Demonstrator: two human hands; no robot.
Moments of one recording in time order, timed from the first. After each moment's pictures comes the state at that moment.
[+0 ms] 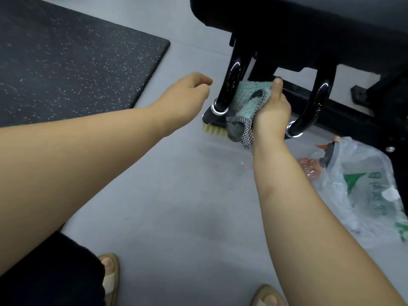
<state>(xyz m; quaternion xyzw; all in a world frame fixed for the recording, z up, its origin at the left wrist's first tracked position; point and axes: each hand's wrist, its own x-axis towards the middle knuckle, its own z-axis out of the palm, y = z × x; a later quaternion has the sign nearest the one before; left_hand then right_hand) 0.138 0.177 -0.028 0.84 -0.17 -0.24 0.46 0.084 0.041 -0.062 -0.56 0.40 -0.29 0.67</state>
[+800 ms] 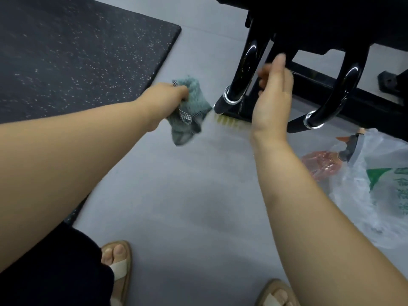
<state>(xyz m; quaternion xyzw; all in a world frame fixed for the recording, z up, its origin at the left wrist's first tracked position) 0.168 0.208 -0.073 0.84 0.01 -0.26 0.48 0.083 0.070 -0.064 -0.61 0.33 -0.29 0.65</state>
